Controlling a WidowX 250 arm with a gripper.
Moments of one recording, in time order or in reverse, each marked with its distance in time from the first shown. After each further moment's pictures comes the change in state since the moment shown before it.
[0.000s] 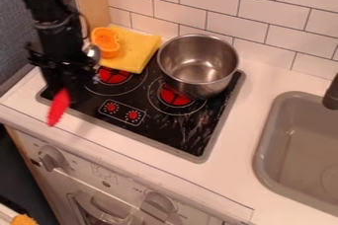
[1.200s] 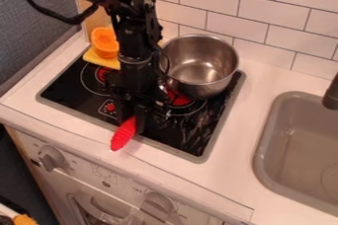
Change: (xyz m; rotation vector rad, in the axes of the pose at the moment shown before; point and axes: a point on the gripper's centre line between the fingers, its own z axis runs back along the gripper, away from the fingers) arm 0.010 -0.092 -0.044 -0.014 0.074 -0.159
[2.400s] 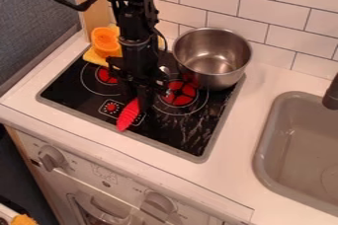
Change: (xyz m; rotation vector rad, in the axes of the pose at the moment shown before) arm 0.028 0.028 0.002 -0.003 0.001 0.026
